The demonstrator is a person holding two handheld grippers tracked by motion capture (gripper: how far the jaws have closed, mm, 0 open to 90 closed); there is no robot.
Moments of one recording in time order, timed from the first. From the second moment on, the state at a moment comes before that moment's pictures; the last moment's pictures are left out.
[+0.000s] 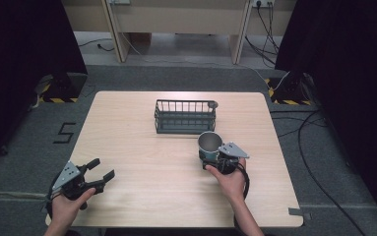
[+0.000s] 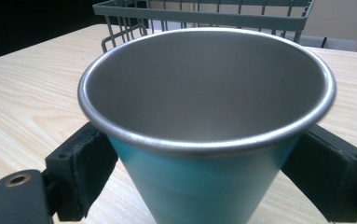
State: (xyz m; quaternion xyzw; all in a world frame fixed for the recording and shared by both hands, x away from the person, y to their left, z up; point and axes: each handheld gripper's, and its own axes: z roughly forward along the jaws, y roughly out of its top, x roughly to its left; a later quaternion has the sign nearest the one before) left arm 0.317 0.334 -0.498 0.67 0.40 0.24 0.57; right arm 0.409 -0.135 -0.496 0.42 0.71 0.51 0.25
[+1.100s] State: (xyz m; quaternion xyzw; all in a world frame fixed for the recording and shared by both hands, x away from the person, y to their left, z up) left arm 0.318 0.334 -0.499 0.67 0.40 0.24 0.57; right arm 0.413 -0.130 -0.486 0.41 0.69 0.54 0.26
